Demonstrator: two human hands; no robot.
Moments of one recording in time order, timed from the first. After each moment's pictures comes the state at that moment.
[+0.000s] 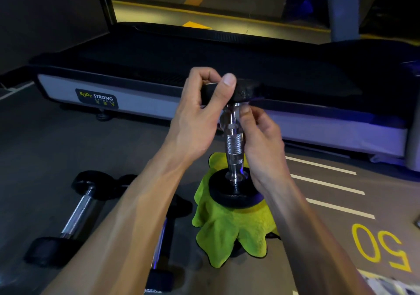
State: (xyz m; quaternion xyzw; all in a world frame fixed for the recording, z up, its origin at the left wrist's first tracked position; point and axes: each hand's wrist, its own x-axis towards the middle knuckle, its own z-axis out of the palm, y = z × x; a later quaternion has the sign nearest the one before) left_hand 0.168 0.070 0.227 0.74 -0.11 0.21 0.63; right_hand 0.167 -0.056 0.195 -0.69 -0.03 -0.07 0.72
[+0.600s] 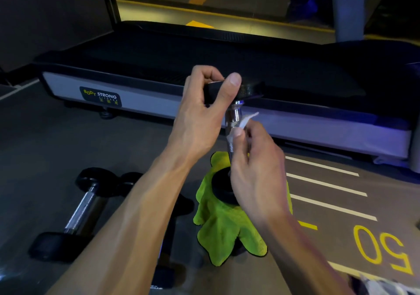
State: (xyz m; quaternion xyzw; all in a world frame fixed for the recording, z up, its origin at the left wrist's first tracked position) left_hand 0.168 0.070 0.225 0.75 -0.09 0.23 0.61; right_hand 0.112 -0.051 0.205 -0.86 -0.08 -0.17 0.48
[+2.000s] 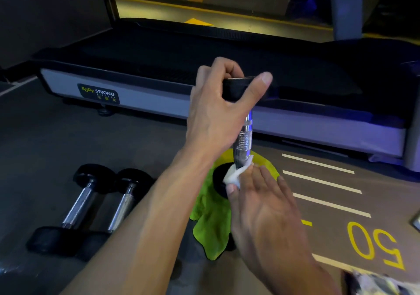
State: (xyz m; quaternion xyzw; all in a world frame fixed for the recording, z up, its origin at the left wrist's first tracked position) left_hand 0.161 0.028 0.238 0.78 -0.04 0.31 0.55; right_hand 0.064 -0.084 0.170 -0.99 -0.08 -0.04 0.06
